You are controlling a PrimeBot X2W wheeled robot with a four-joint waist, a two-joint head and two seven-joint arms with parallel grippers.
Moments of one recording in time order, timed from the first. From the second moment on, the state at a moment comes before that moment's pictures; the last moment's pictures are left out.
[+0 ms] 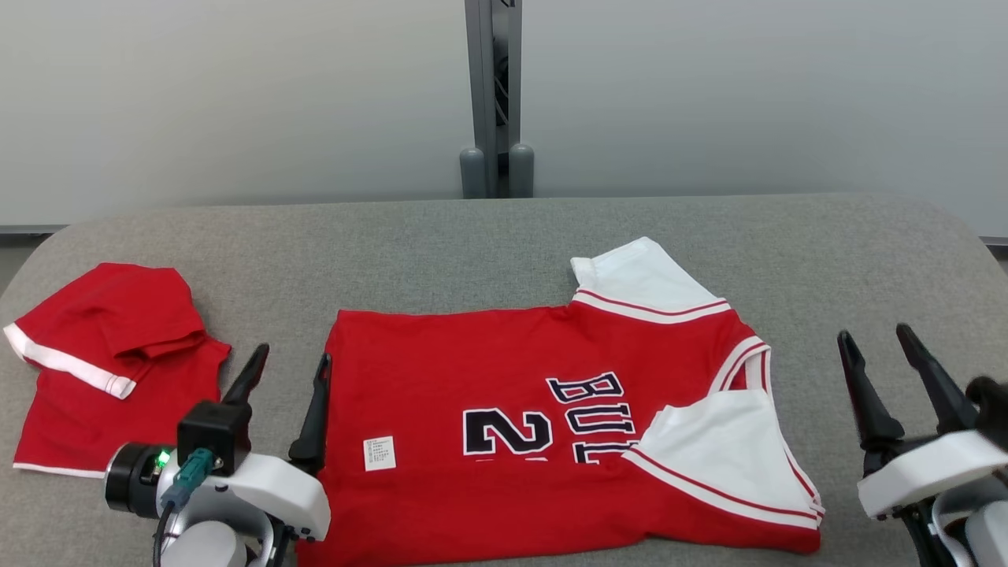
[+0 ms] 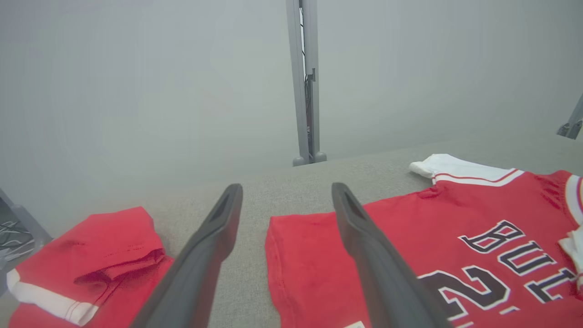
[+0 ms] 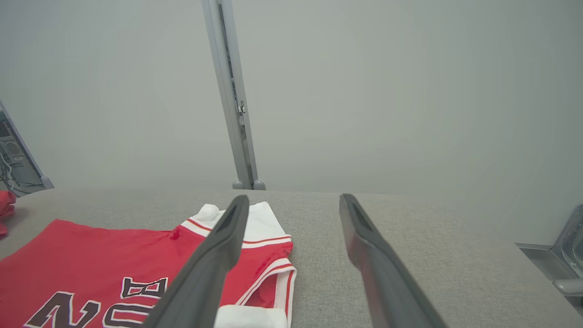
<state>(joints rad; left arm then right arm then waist) -0.34 0.45 -0.70 0.35 -0.66 0.26 -0.26 -0.28 -0.38 0.26 0.44 0.53 0.13 -0.26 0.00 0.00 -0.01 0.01</state>
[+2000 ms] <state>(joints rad) -0.13 0.05 -0.16 0.81 -0.27 -0.10 -0.27 -0.14 -0.17 0.29 0.73 0.73 0.13 -0.26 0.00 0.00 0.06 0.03</state>
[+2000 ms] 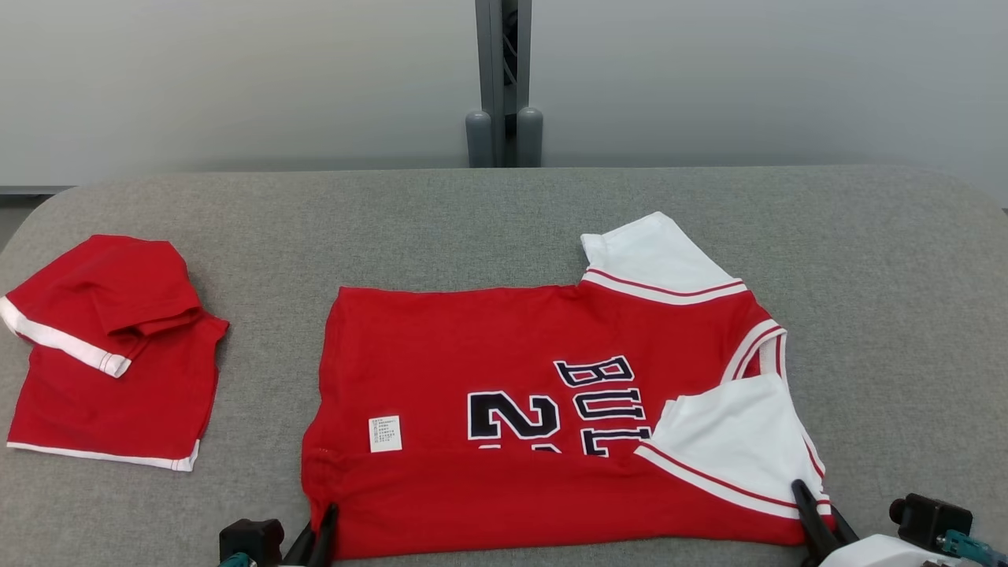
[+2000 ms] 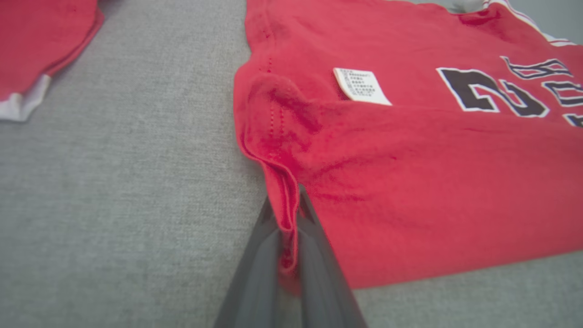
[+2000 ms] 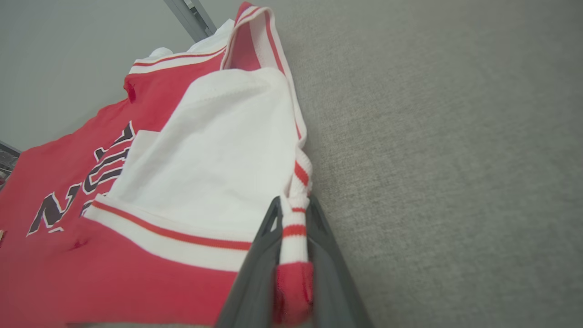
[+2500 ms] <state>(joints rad) -0.14 0.07 -0.23 0.85 -0.24 -0.12 -0.24 -0.15 -0.24 0.40 0.70 0.79 0.13 -0.20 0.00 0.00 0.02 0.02</state>
